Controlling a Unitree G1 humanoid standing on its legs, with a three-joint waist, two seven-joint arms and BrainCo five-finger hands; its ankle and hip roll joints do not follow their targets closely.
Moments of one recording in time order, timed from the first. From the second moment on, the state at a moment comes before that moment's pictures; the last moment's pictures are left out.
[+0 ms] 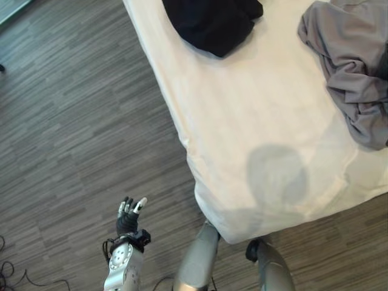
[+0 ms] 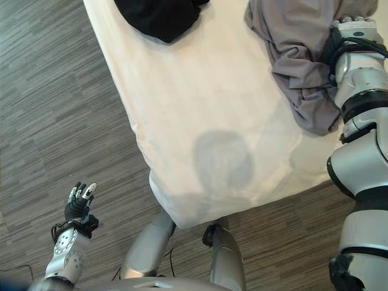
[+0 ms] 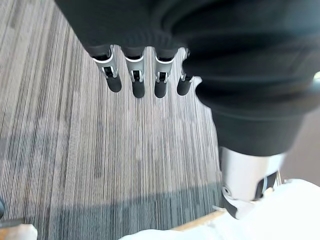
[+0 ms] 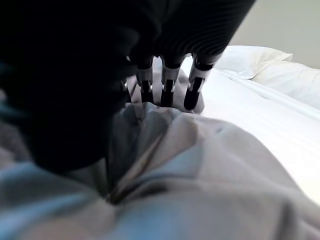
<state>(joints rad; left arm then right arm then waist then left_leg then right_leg) 0.08 0.28 0.05 0.41 -0.69 -0.22 0.22 -1.41 -0.87 0.86 1.22 -0.50 0.06 -0.11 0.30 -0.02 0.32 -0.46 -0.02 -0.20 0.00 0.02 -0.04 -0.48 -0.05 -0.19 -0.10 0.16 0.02</state>
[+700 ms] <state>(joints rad) -0.24 0.60 0.22 0.13 -0.56 -0.23 0.31 -0.02 -0.47 -0.05 0.07 0.34 -0.11 -0.07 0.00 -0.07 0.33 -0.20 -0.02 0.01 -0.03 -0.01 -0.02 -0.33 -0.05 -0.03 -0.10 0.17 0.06</state>
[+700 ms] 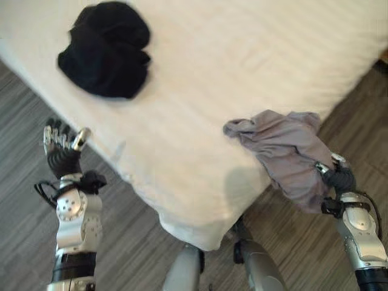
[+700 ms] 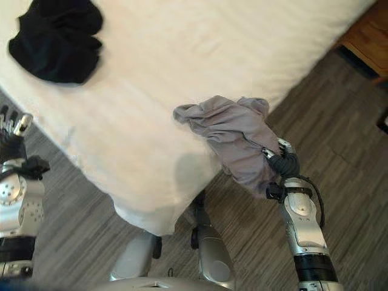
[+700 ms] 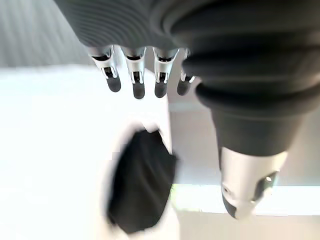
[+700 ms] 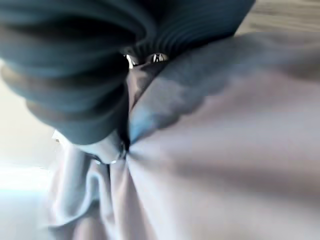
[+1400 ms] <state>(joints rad) -1.28 1.12 -0.40 1.12 -0.31 -0.01 0.32 -0.04 -0.49 0.12 0.03 0.43 -0.10 -0.02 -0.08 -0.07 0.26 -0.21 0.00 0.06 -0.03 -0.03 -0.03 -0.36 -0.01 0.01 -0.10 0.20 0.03</state>
